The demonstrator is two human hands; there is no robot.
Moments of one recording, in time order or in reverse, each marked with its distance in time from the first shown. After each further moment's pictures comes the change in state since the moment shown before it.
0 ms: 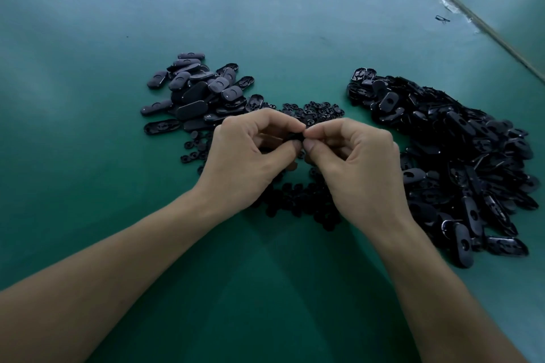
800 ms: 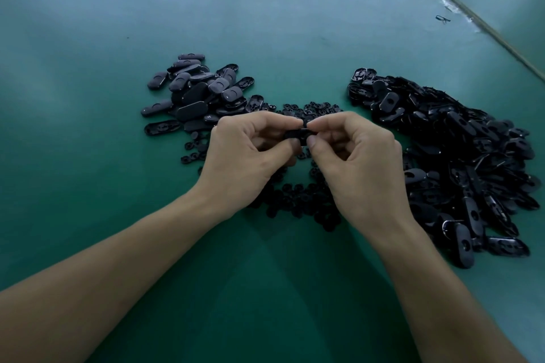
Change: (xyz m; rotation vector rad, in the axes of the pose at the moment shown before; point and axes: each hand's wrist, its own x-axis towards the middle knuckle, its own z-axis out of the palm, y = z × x) left_hand 0.000 -0.003 0.000 -0.081 0.026 -0.032; right_hand 0.000 -0.001 -0.001 -0.041 0.016 -0.029
